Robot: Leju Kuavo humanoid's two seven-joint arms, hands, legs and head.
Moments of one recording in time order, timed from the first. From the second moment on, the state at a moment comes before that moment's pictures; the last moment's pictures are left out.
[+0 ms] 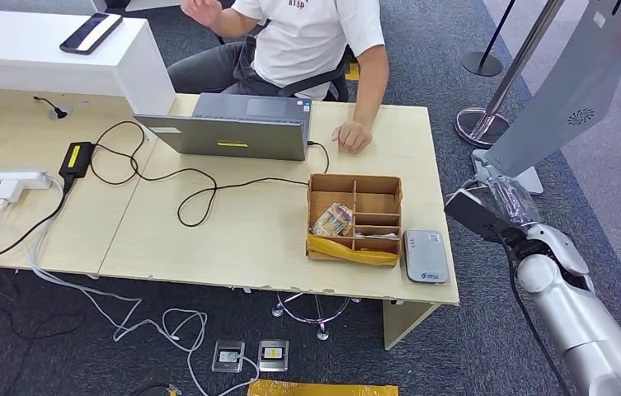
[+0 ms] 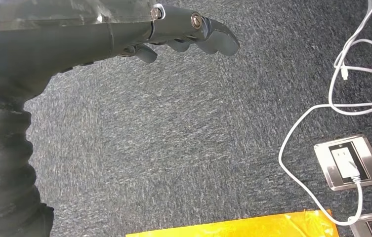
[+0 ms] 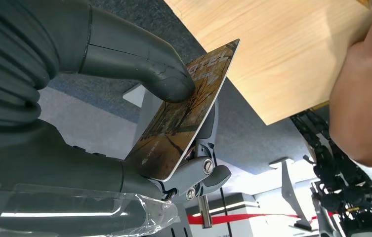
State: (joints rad) left arm -0.15 0.16 -0.78 -0.20 0.41 0.50 -0.36; right arm -0.65 -0.45 0.41 -0.98 0.70 0.05 -0.19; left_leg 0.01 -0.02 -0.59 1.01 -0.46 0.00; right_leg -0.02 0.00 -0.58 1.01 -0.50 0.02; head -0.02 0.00
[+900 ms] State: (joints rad) left arm -0.15 0.16 -0.78 -0.20 0.41 0.50 -0.36; right arm -0.56 -0.44 0.39 -0.99 0.73 0.09 -0.17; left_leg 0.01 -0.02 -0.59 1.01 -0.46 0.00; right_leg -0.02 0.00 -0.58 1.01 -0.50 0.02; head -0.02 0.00
